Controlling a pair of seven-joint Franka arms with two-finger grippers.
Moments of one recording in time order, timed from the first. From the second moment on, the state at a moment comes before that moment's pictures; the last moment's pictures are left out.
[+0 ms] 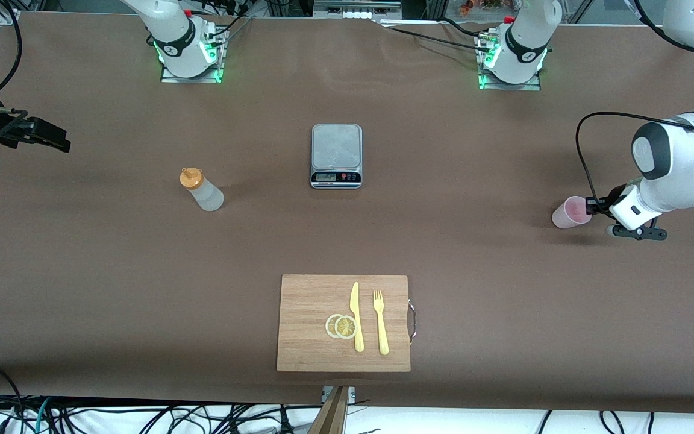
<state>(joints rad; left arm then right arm) 0.13 0.35 0.11 -2.09 -0.04 2.27 0.32 0.07 0.07 -0.09 -1.55 -0.02 1.48 0.04</state>
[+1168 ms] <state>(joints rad) -0.16 0.32 -0.31 -1.91 -0.12 2.12 -0.21 0.07 0.07 -0.09 -1.55 -0.02 1.48 0.04</state>
